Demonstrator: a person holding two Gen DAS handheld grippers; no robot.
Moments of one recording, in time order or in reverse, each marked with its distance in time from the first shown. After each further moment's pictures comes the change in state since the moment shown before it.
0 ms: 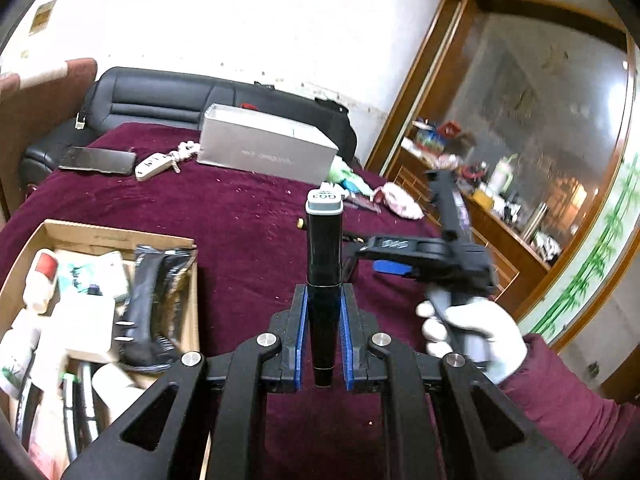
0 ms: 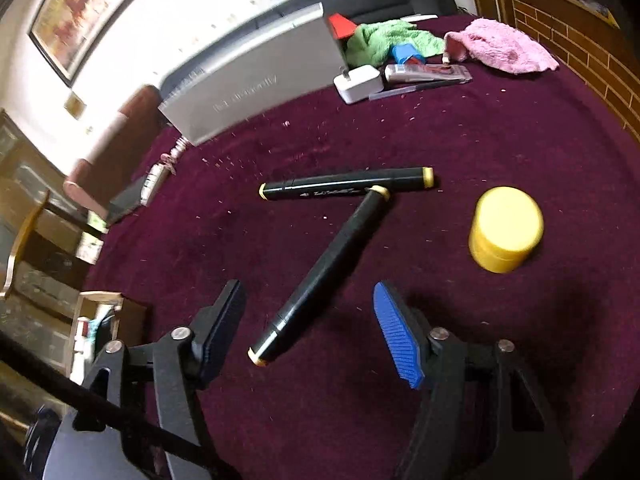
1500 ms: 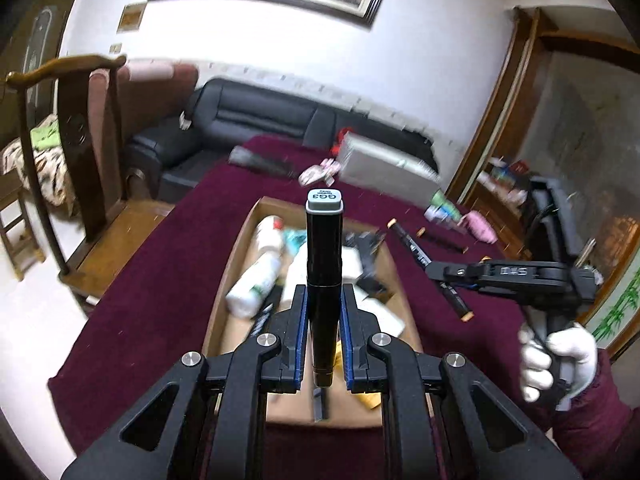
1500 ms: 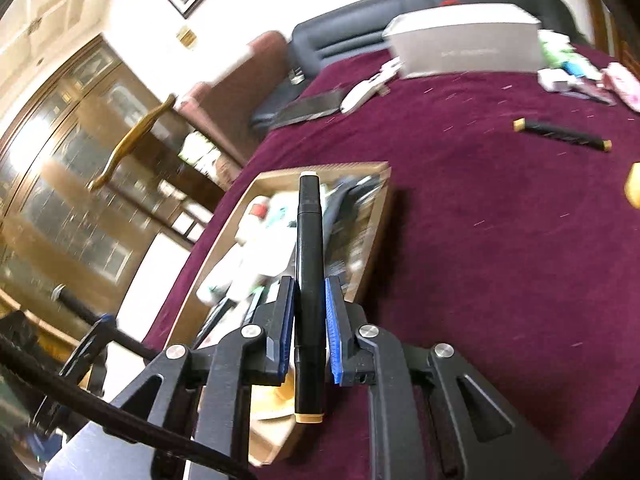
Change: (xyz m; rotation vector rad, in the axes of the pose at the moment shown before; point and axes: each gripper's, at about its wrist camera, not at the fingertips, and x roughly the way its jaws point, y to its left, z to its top) left arm -0.165 0.116 -0.045 -0.109 -0.044 0.283; right arm -0.060 0.197 -0.130 -0.250 0.111 0.385
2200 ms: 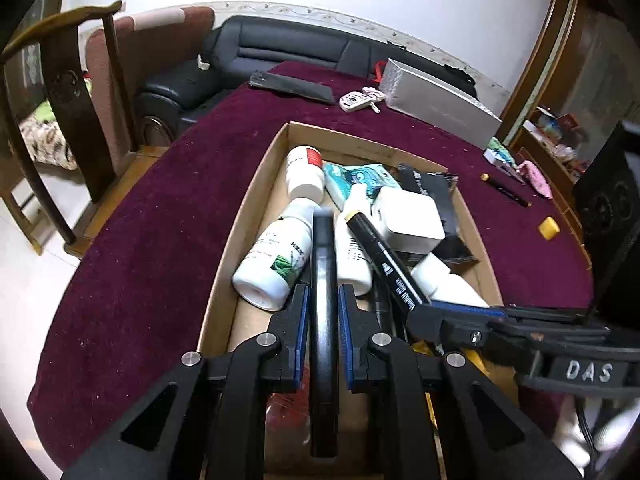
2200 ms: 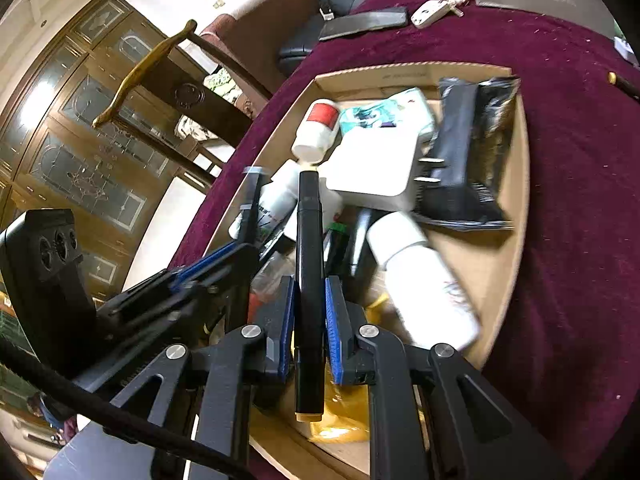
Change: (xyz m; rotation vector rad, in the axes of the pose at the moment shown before) left arm 0.100 0.012 -0.006 0.009 0.209 0.127; right arm 0.093 0.042 -0.019 -0.027 0.189 0.044
